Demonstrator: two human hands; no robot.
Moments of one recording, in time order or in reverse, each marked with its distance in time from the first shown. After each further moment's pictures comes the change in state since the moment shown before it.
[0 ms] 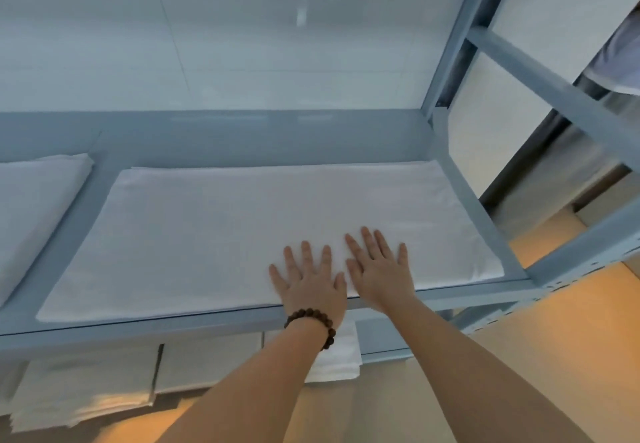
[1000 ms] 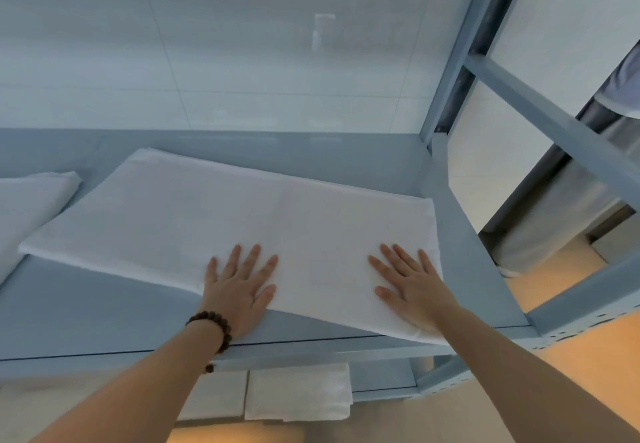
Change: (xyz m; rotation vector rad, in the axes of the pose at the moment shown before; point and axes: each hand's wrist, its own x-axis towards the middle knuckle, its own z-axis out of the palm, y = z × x) left_hand 0.062 -0.092 -0.020 0.186 0.090 0.196; right_hand 0.032 0.122 -0.021 -0.120 -0.009 -0.263
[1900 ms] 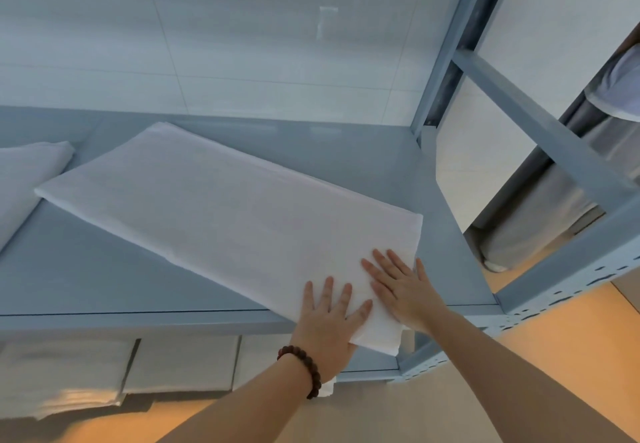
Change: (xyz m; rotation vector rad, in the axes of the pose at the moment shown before) left_hand -0.067 0.183 0.001 0.067 -0.066 0.368; right_hand -0.047 -0.002 0.003 0.108 -0.100 0.042
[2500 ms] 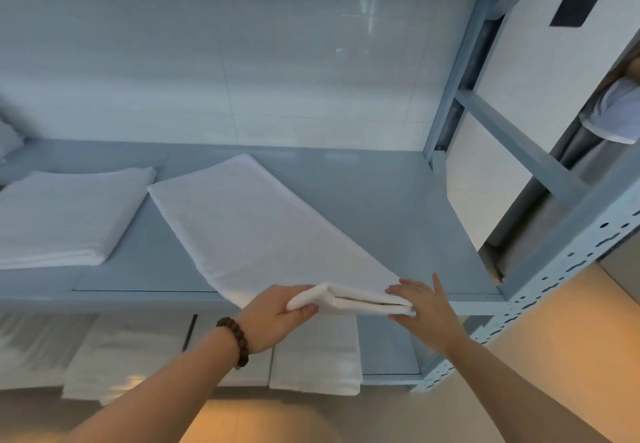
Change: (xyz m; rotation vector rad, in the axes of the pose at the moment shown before) left_hand -0.163 -0.089 -0.096 -0.973 0.218 0.010; right_hand -0.101 -0.066 -0.022 0.212 0.306 -0.095
